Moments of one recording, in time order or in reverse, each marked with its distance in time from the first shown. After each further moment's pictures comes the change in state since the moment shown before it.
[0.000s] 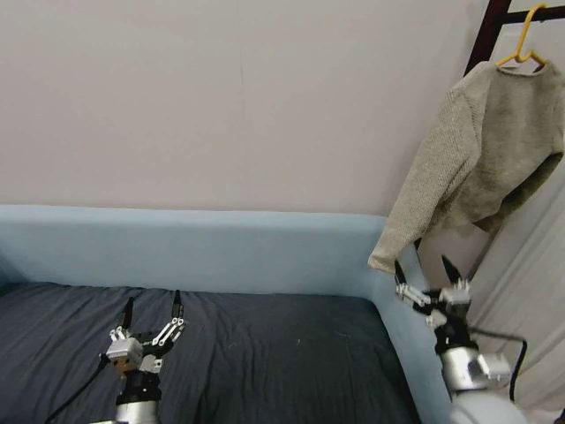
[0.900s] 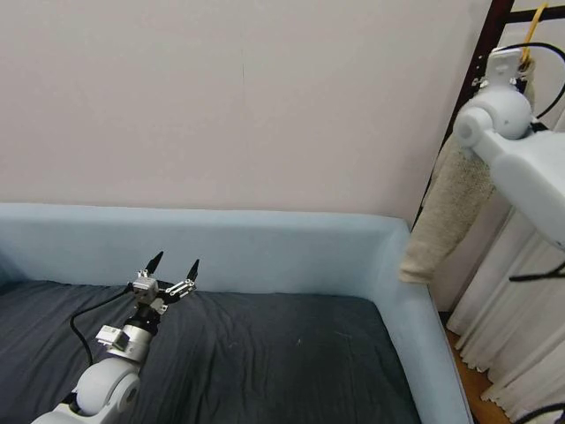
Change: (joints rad) left arm -0.403 0.497 0.133 0.288 -0.448 -0.016 0.240; right arm 1.597 -0.428 -0.762 -0.484 0.790 -0.546 0.526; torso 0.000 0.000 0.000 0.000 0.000
